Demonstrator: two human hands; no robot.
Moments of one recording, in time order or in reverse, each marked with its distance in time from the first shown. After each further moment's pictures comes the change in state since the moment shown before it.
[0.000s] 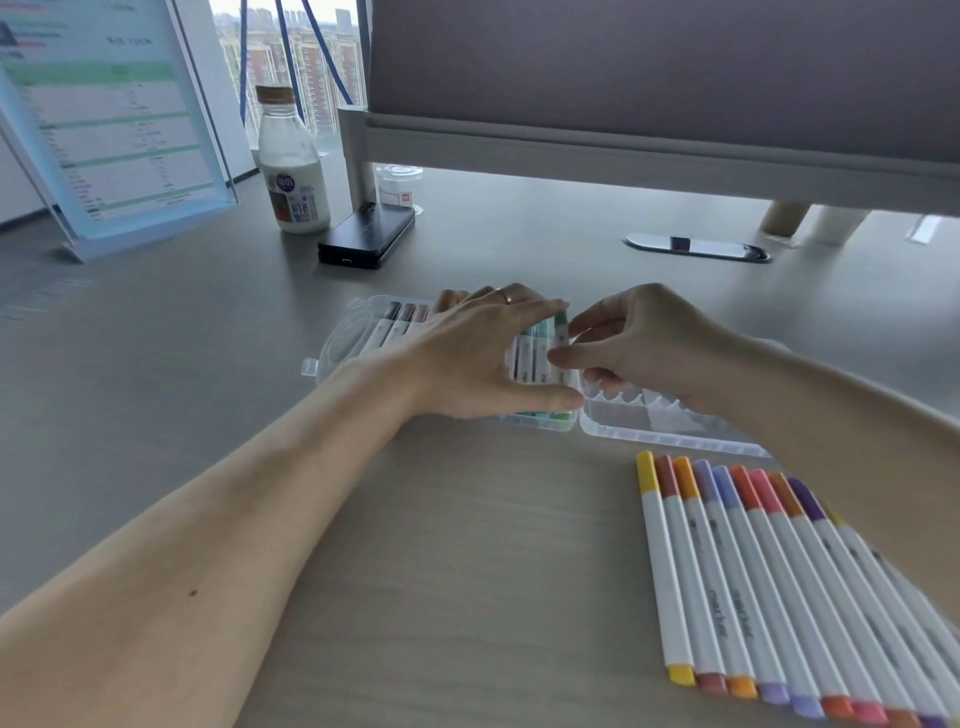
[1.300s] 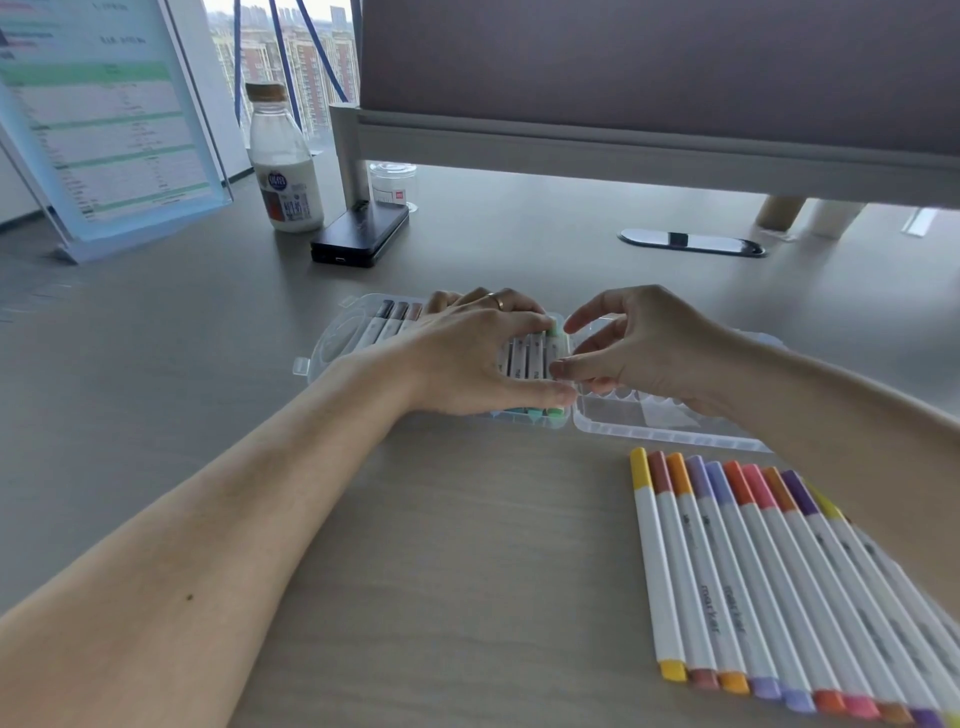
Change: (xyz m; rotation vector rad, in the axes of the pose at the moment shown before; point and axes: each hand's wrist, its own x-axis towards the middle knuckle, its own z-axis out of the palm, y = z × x) left_hand 0.003 0.003 -0.002 0.057 -0.105 -0.036; right_hand 0.000 0.009 -0.006 0.003 -0.064 0.002
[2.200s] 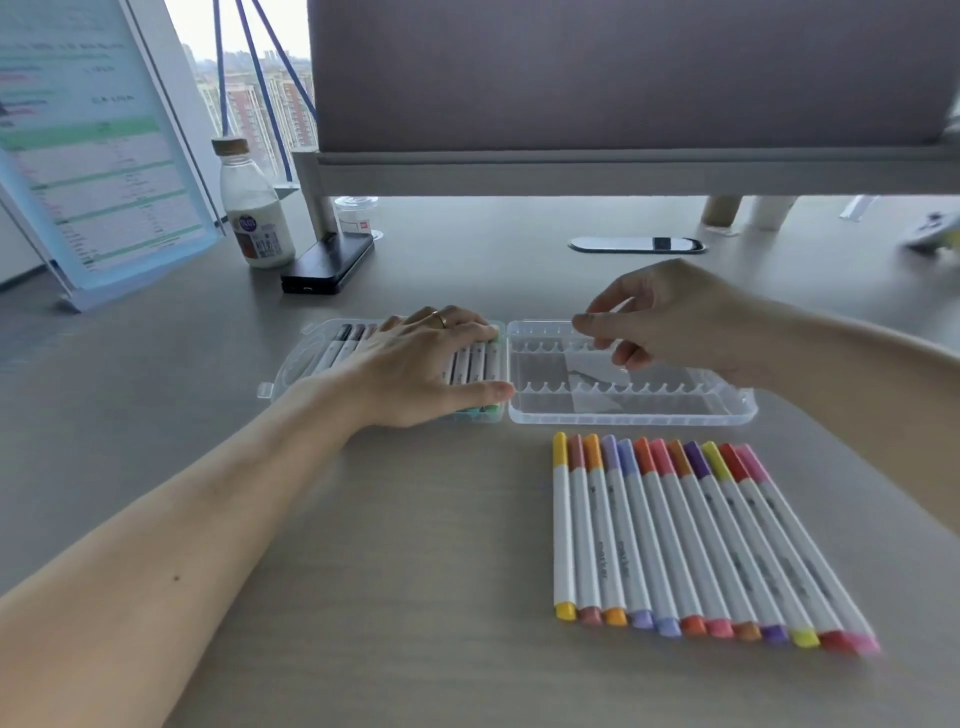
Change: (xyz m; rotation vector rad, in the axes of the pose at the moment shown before) left_hand -0.001 0.008 0.006 0.065 0.043 -0.043; right_hand -0.040 0.021 -0.064 -0.030 0.112 -0.039
